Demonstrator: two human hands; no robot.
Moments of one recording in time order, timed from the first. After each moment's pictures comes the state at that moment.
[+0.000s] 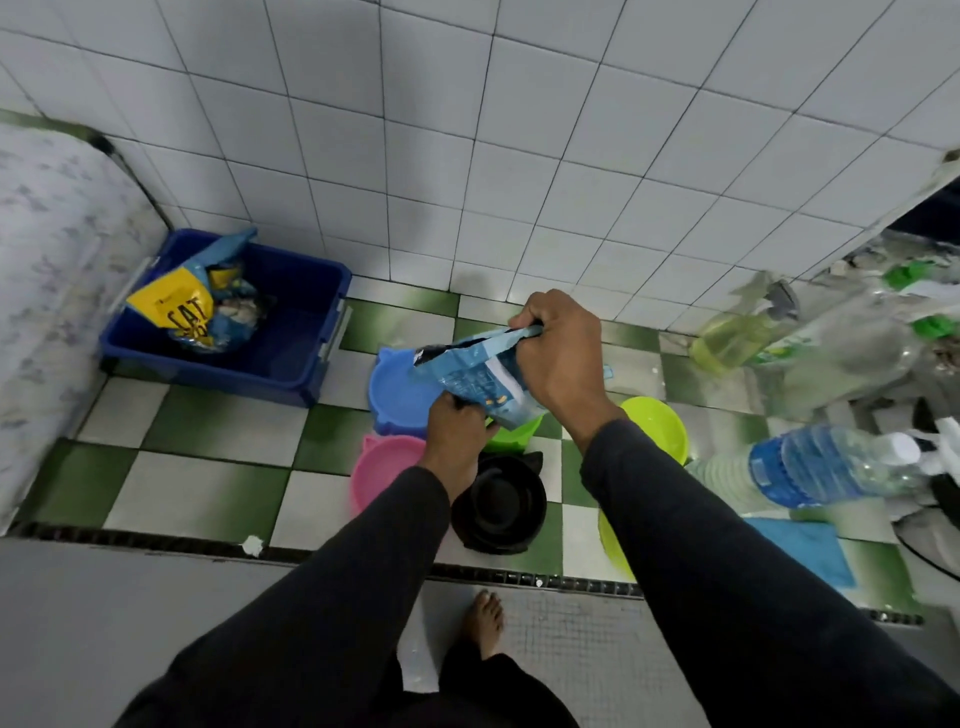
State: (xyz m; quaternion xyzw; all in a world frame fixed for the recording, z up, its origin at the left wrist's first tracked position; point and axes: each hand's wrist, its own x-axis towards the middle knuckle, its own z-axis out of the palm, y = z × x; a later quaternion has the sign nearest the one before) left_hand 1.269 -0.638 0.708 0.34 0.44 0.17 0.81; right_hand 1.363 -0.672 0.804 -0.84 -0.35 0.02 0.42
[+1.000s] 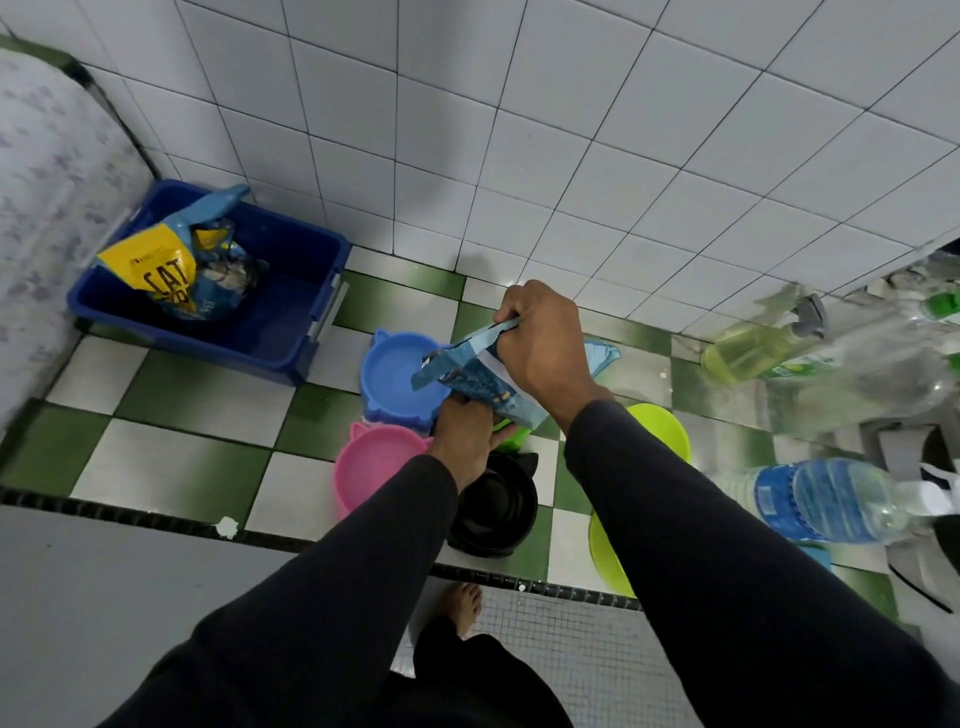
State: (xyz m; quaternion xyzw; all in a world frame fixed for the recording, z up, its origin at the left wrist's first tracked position) left_hand 1.301 -0.632 0.665 0.23 0.47 0.14 0.84; right_hand 1.389 -0.639 0.775 -0.86 -0.43 0.08 0.26
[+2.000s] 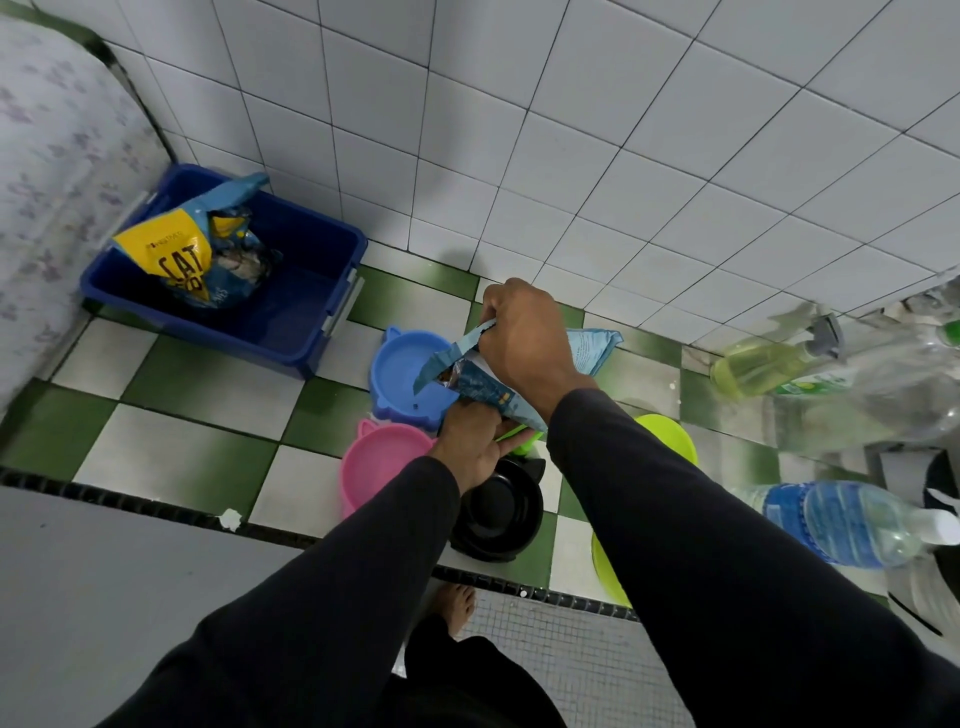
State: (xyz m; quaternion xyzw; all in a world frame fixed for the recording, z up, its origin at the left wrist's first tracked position) left_hand 1.292 -0.626 0.667 0.15 0.44 0.11 0.88; right_hand 1.376 -0.604 0.772 -0.87 -0.46 0.11 0.13
